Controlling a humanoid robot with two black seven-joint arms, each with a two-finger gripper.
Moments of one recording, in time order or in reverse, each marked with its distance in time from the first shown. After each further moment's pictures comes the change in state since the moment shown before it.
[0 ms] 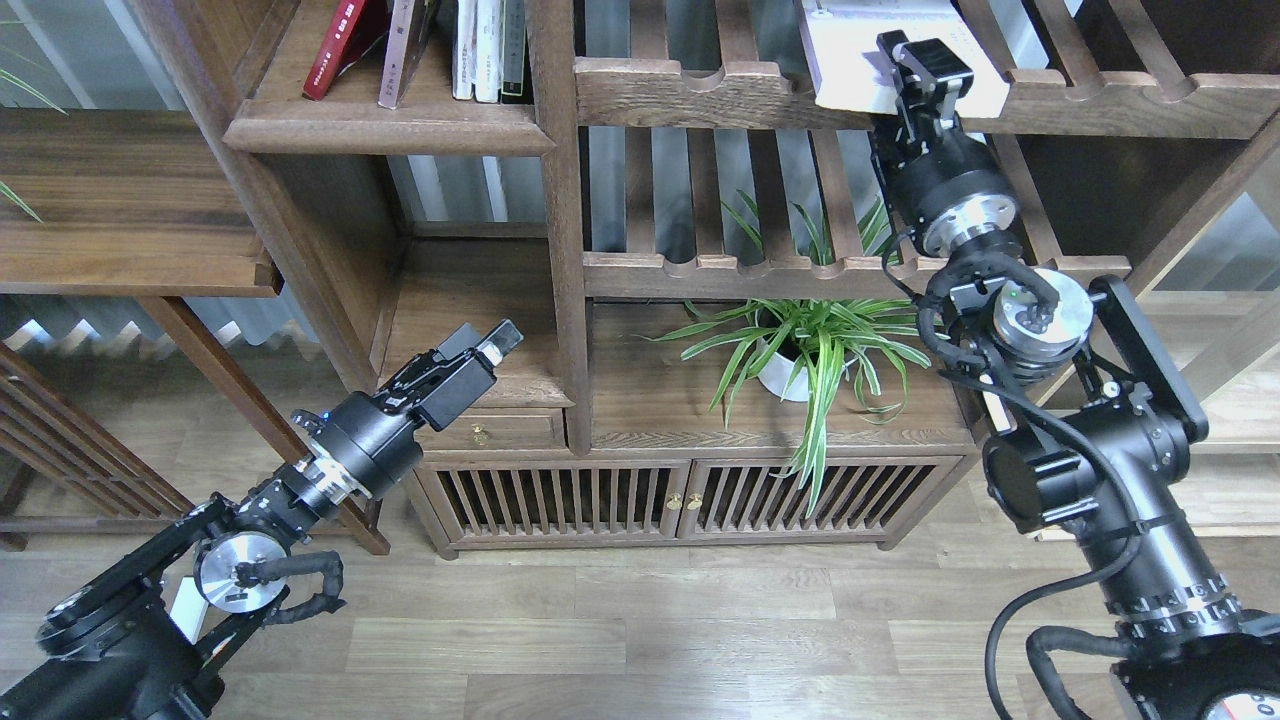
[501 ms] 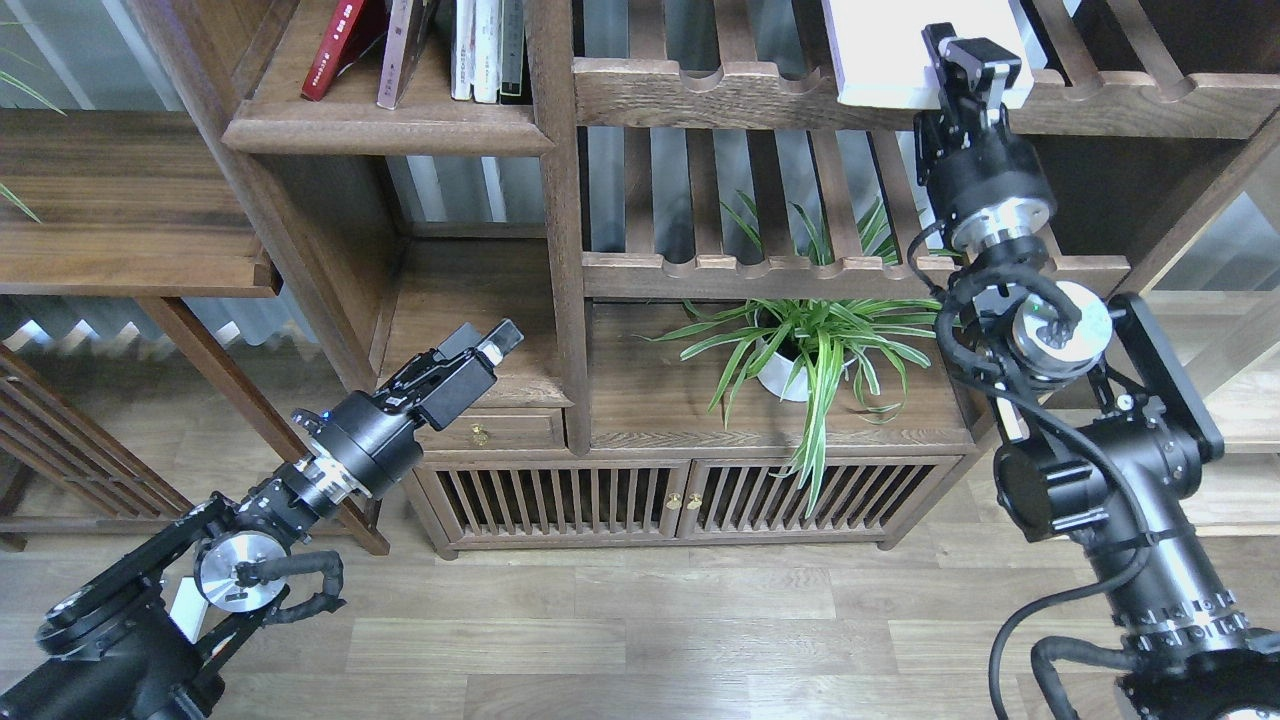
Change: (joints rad) left arm 0.000 0.000 0.000 -0.001 0.000 0.000 0.001; right arm -0.058 0.008 0.031 0.001 0.000 0.164 0.041
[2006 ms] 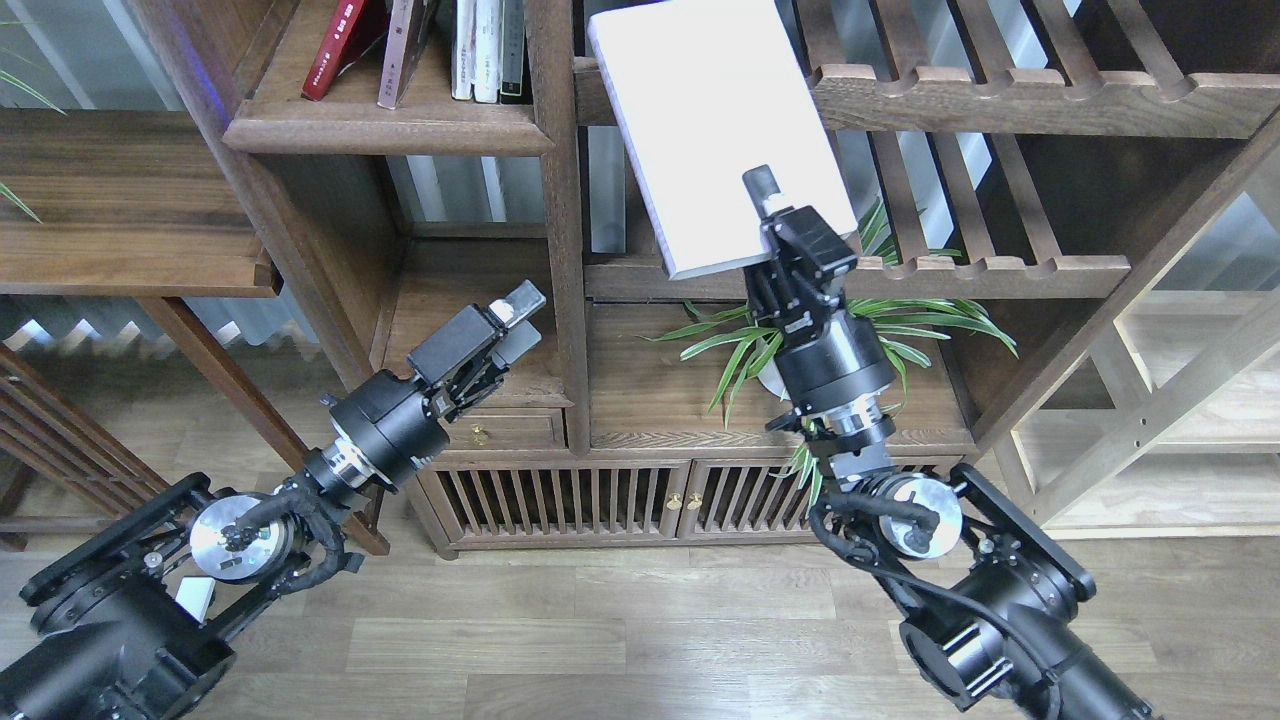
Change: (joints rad) left arm -0.038 0.028 0.024 -0.143 -0.590 0.000 0.328; right arm -0.199 0.074 -0.372 0.009 -0.036 0.558 -0.008
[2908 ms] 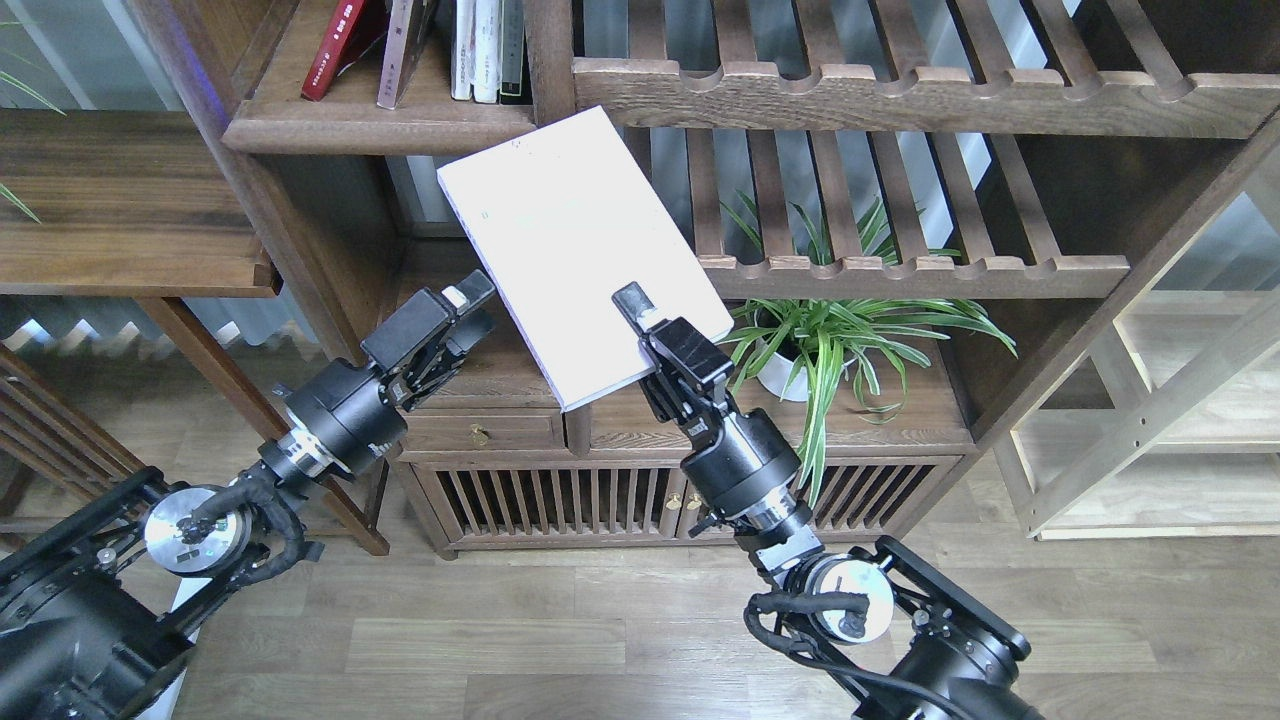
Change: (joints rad) left arm 0.021 0.082 -0.020 0.003 -0.020 0.000 -0.002; right arm -0.088 0.080 -0.140 -0.011 -0.108 0.000 -0.022
